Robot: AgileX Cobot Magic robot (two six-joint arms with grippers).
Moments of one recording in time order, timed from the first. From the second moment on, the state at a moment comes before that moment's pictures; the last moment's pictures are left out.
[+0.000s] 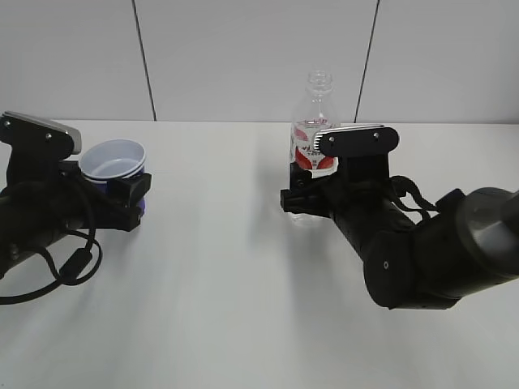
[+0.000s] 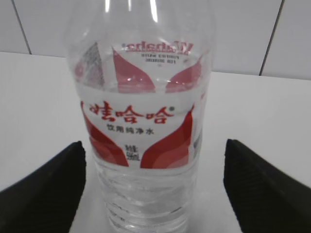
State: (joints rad) left arm -0.41 1.77 -0.51 -0.07 -0.86 0.06; right arm 0.61 2.00 -0.82 0.57 -0.89 -0.32
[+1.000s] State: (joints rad) left arm -0.41 1.77 -0.51 -0.07 -0.86 0.06; right arm 0.54 2.12 -0.92 0.46 -0.89 -0.24
